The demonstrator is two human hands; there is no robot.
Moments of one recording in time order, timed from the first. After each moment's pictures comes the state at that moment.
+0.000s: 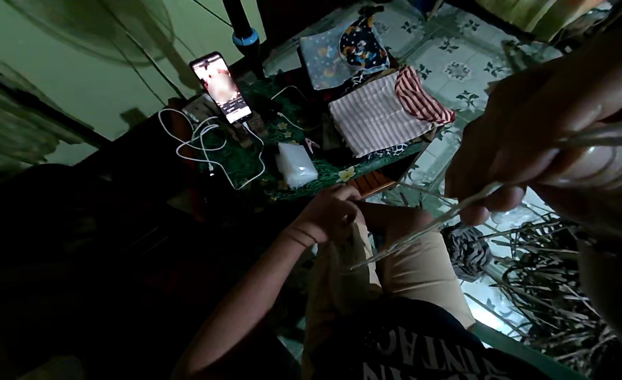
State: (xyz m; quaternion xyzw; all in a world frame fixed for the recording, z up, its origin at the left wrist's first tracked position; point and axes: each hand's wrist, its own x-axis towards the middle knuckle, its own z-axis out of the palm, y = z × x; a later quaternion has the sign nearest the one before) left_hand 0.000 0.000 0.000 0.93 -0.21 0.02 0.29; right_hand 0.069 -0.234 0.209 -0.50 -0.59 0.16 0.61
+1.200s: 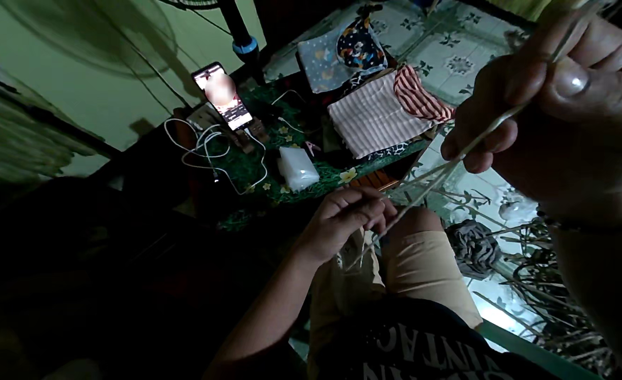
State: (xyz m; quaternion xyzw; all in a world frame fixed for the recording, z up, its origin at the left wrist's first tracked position) left_hand -0.026 -0.038 0.053 0.59 -0.15 0.01 0.79; right_hand 0.103 -0.242 0.178 -0.46 -0.52 0.19 0.70
